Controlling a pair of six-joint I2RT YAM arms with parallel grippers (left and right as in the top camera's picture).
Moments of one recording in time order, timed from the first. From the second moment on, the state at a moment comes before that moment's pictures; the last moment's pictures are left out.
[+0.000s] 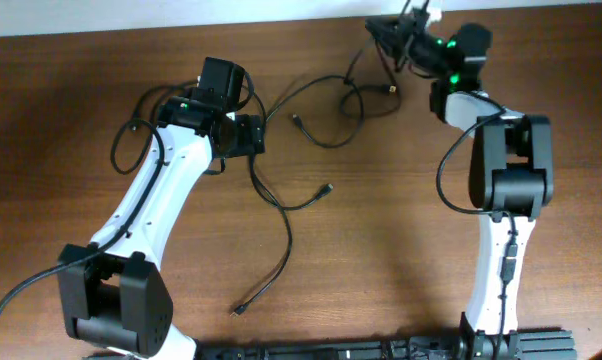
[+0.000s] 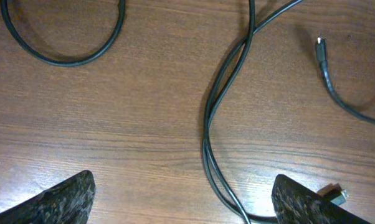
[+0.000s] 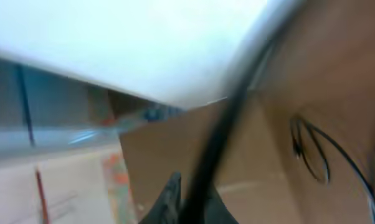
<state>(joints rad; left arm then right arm) -0.28 1.75 1.46 -0.92 -0.12 -0.36 -0.06 2.44 1.63 0.91 -1.08 2.04</state>
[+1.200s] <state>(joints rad) -0.28 1.75 1.46 -0.94 -0.12 -0.36 -0.36 2.44 1.63 0.70 -1.26 1.65</state>
